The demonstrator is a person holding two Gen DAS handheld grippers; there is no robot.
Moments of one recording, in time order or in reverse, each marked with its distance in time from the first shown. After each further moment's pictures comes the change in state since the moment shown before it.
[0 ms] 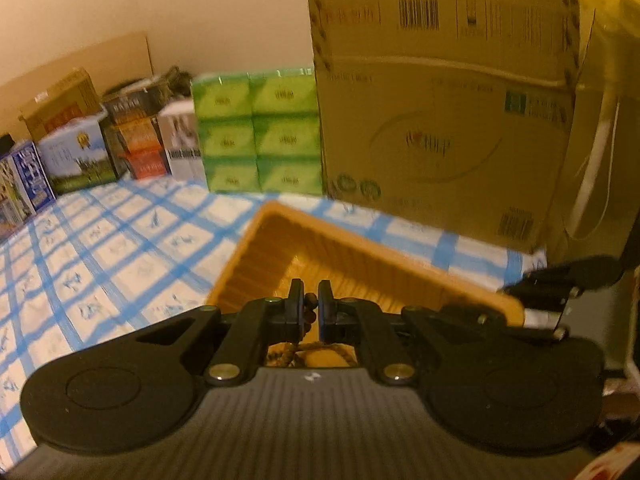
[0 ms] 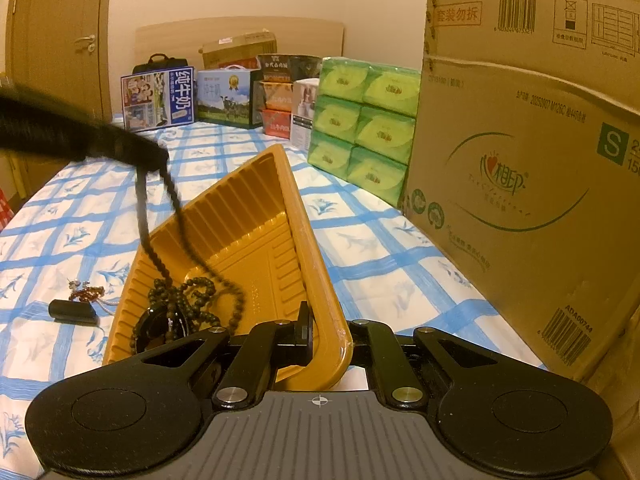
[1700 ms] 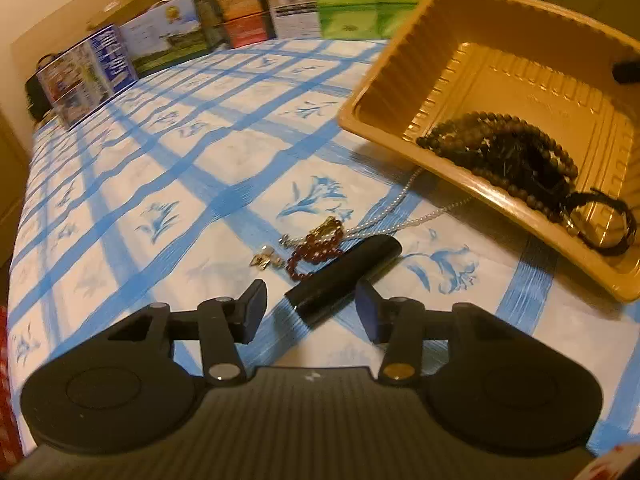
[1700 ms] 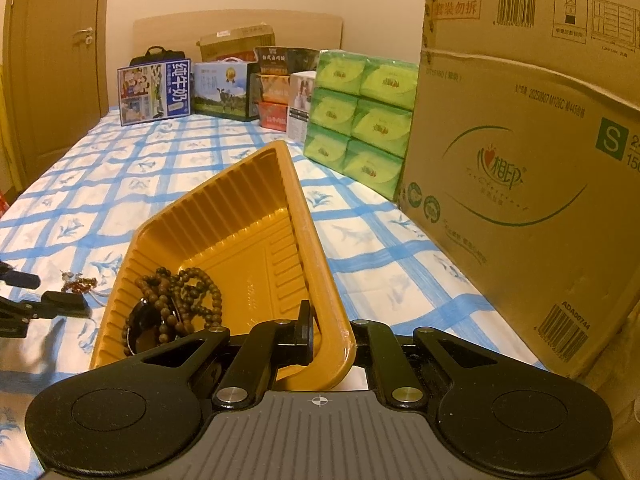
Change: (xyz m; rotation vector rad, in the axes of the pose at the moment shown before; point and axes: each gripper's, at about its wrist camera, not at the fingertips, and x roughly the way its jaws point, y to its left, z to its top) left arm 0.016 0.109 -0.168 -0.025 0.235 0.223; right arm 0.002 0.000 -0.004 -0.006 0.017 -0.017
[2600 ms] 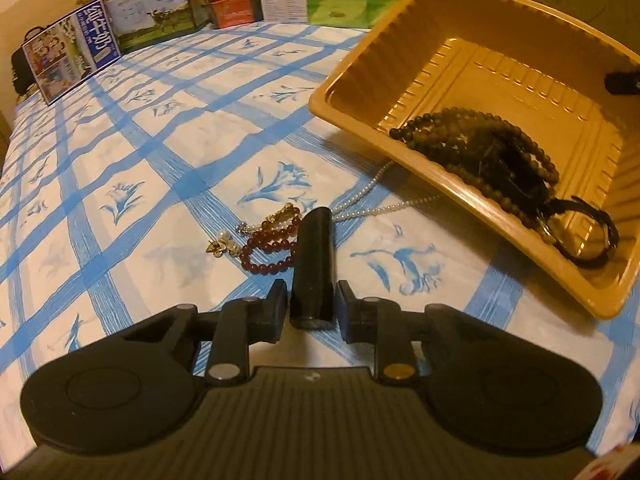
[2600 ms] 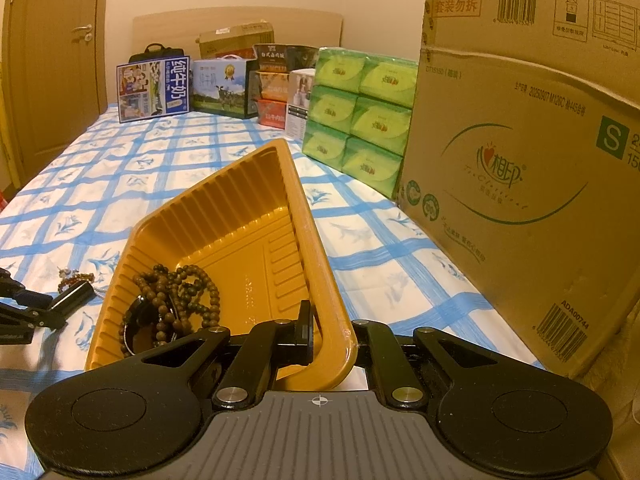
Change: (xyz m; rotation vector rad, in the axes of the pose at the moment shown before) left arm 0.005 -0.013 0.002 -0.083 0.045 -0.058; right arm 0.001 0.000 0.000 -0.002 0.008 -0.003
